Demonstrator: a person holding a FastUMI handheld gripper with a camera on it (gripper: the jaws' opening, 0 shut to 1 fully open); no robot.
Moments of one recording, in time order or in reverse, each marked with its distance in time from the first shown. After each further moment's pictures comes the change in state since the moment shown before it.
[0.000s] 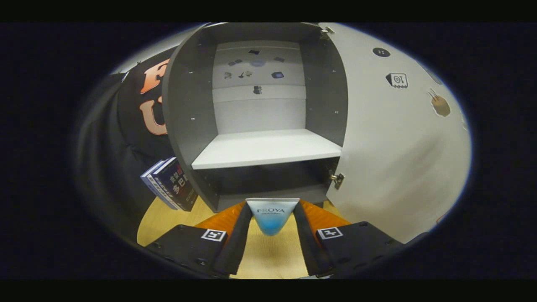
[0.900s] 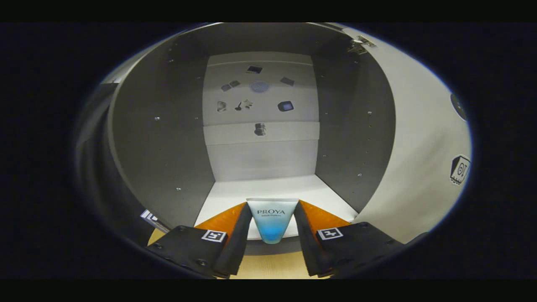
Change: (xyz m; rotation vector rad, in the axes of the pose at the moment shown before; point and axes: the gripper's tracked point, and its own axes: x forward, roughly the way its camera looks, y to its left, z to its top) arm 0.097 0.011 0.155 -0.013 -0.090 0.011
